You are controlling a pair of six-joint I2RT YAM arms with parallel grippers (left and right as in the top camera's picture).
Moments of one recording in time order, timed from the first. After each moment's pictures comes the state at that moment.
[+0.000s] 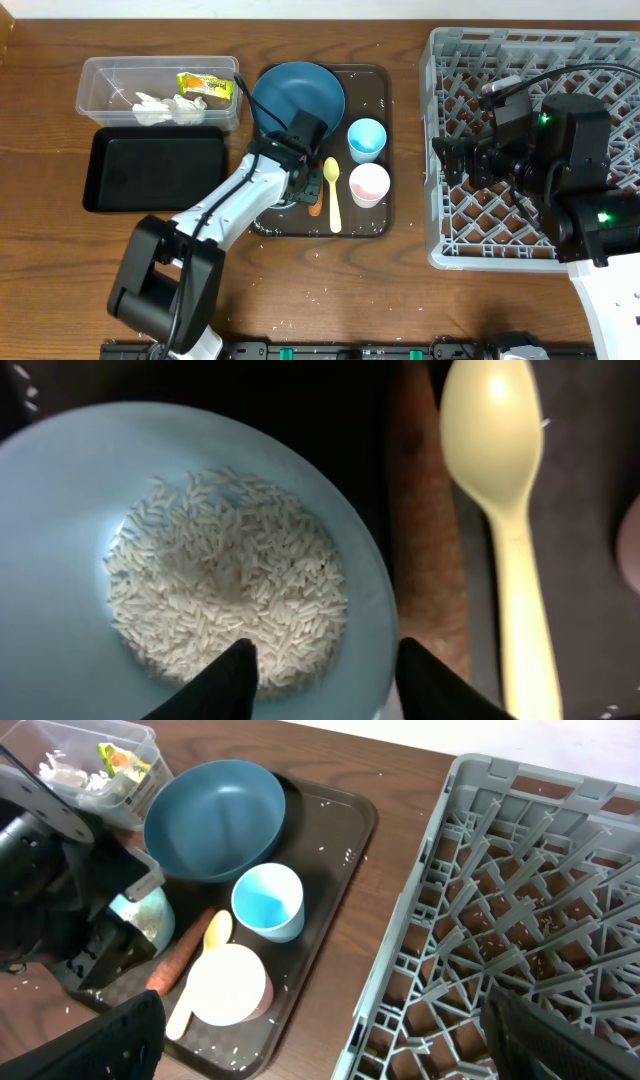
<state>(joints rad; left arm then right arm) -0.48 1.77 1.14 -0.73 -0.05 -0.27 0.15 1.14 1.25 -0.80 -0.26 -0.06</state>
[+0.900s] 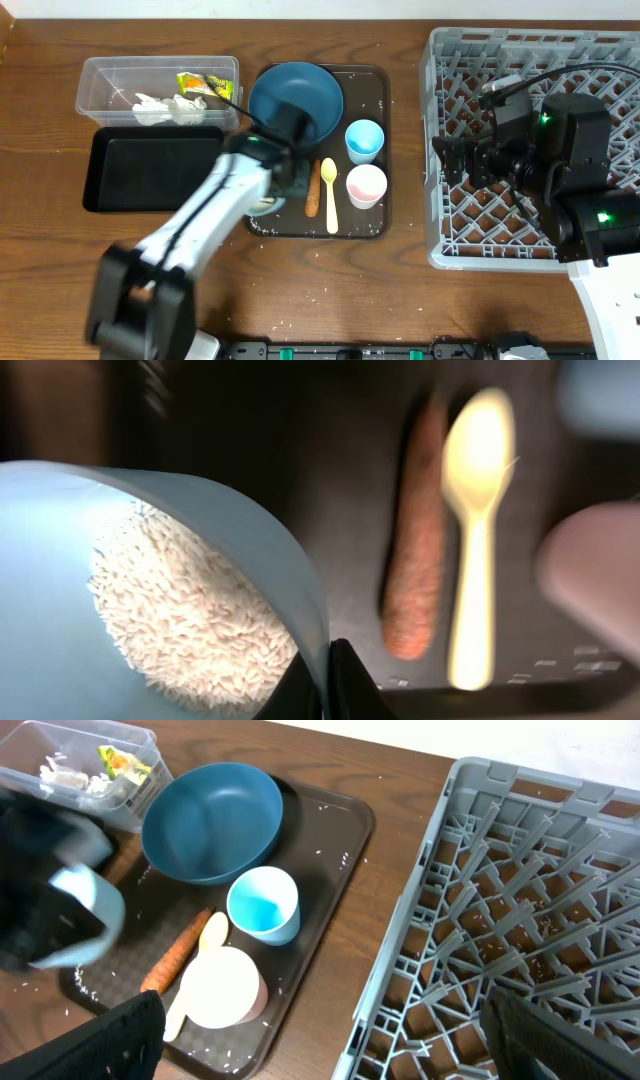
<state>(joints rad) -0.39 1.61 1.18 -0.85 0.00 -0.41 0.15 1.14 1.25 -0.80 -0.26 -0.06</state>
